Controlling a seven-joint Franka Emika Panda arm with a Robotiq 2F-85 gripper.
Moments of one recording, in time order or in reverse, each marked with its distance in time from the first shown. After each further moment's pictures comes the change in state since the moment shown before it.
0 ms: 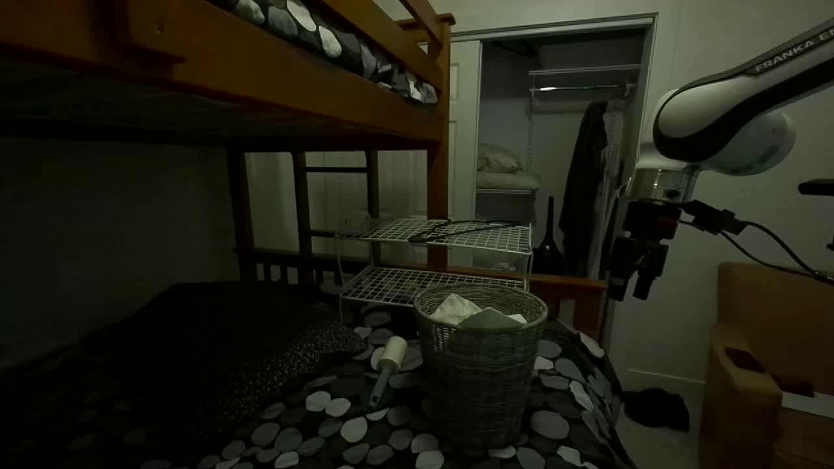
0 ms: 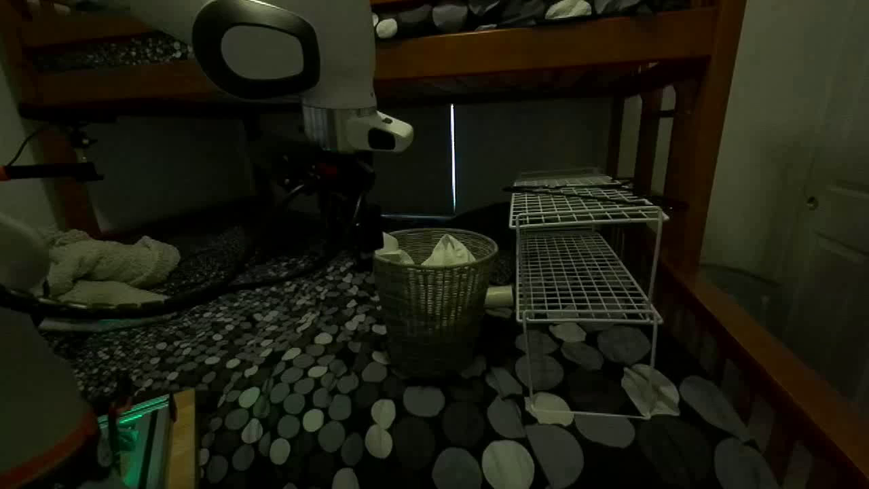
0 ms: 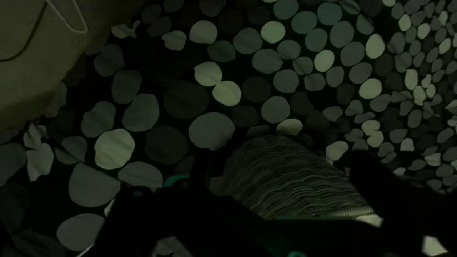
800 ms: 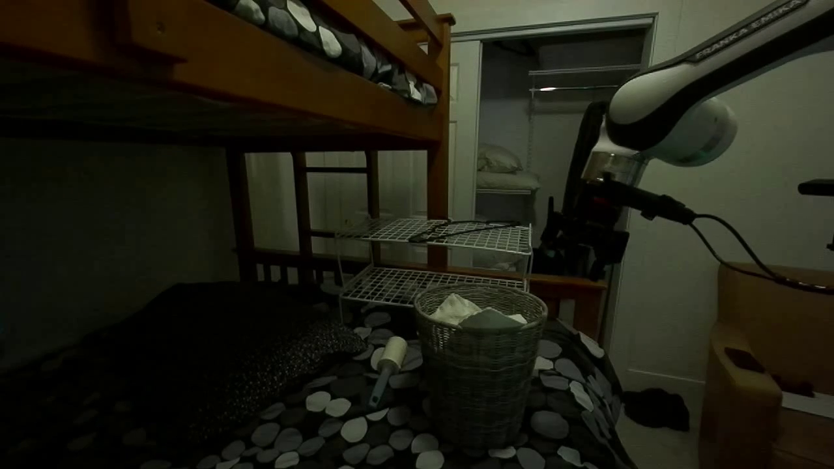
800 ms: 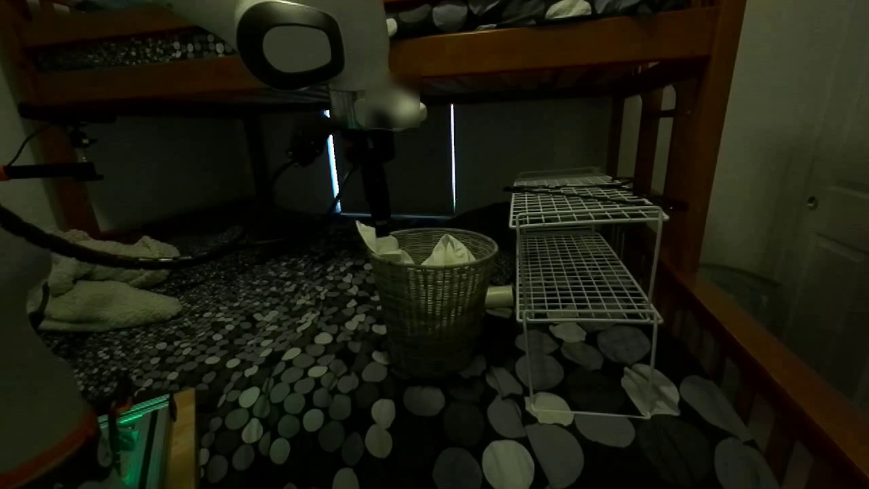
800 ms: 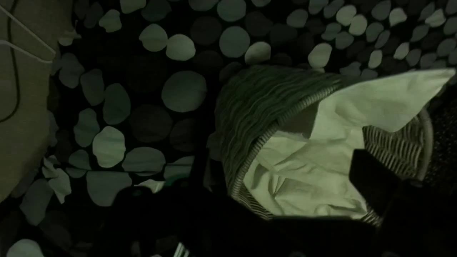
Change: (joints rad) arm -0.035 0.142 0.160 0.140 0.135 0.133 0.482
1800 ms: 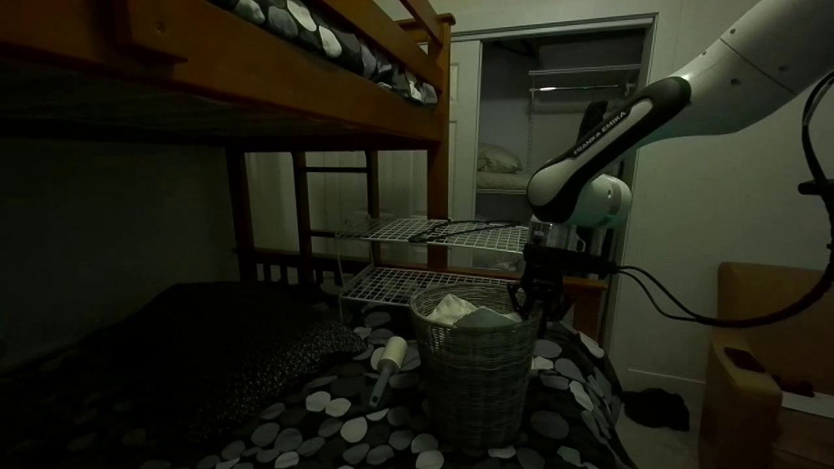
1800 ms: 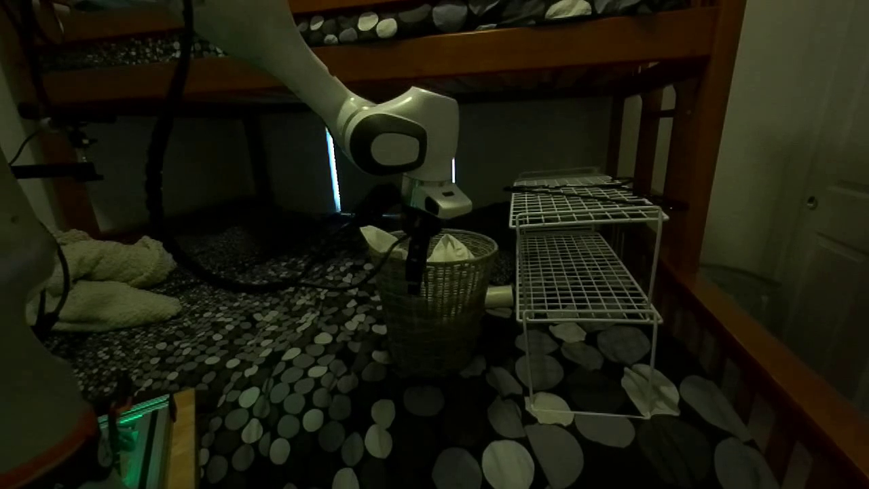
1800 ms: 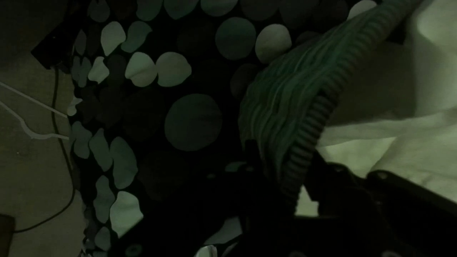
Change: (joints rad) arm -0.028 0.497 0.063 0.220 -0.017 0.083 0.309
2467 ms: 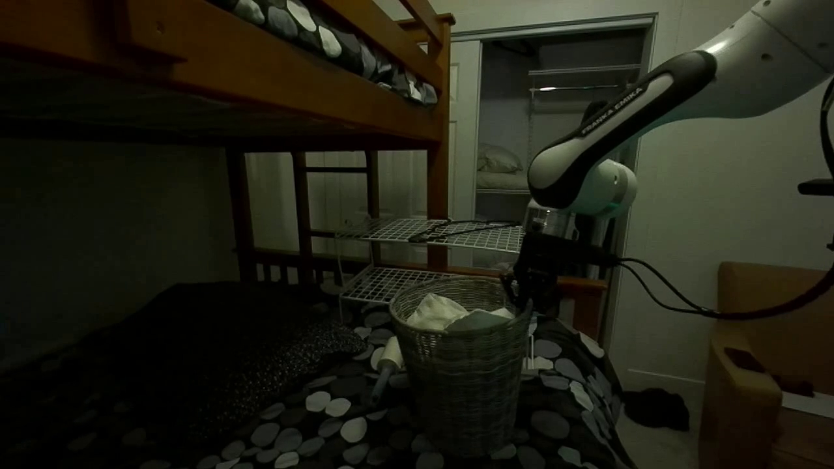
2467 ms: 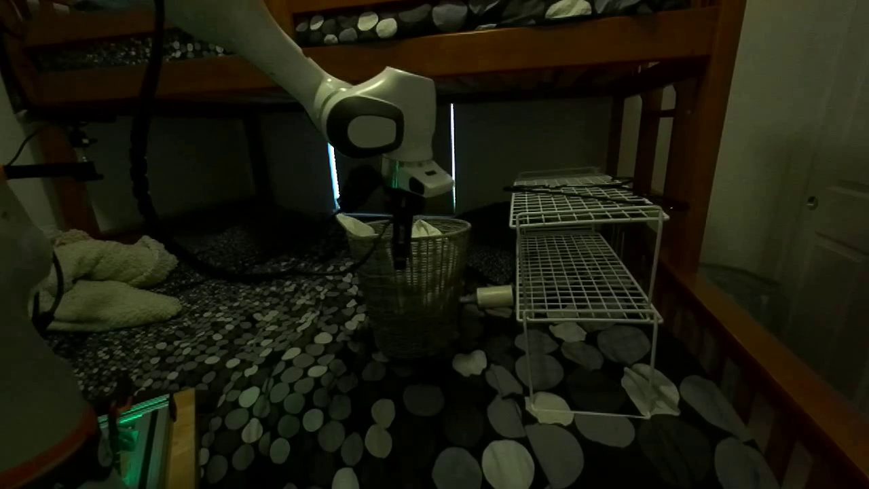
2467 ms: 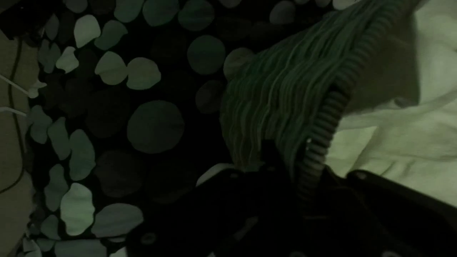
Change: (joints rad) arm 0.051 -0.109 0.022 -0.054 0.066 0.014 -0.130
